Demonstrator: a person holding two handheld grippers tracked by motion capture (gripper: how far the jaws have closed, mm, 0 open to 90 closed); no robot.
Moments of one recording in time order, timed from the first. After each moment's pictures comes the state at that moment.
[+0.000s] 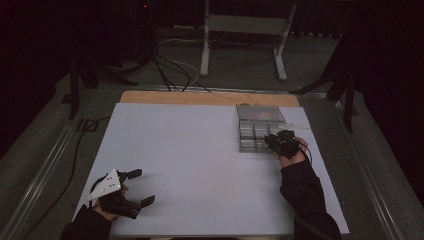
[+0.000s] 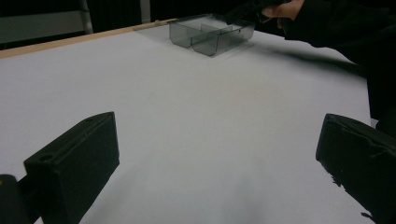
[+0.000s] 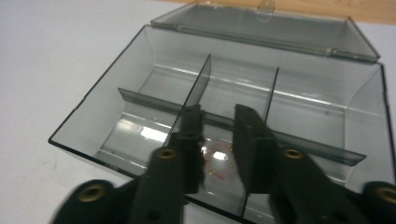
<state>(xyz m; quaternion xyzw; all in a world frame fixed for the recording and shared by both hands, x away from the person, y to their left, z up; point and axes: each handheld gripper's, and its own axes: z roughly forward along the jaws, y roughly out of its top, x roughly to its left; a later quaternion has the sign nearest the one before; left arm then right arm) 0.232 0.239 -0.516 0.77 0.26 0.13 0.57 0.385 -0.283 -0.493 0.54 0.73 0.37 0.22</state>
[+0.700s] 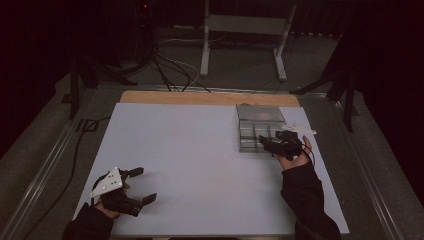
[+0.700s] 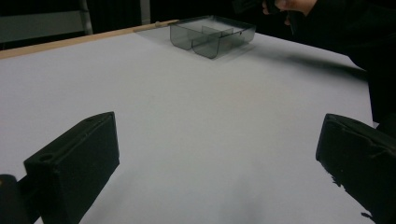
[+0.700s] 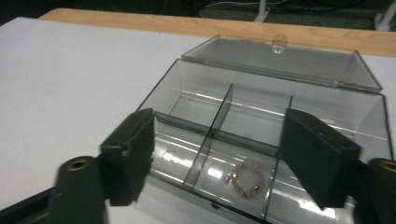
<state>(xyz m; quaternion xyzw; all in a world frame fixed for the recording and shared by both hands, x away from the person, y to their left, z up) 0.237 0.236 -0.515 0.76 0.26 0.13 0.57 0.370 -0.280 -0.476 0.52 0.71 0.42 0.22</state>
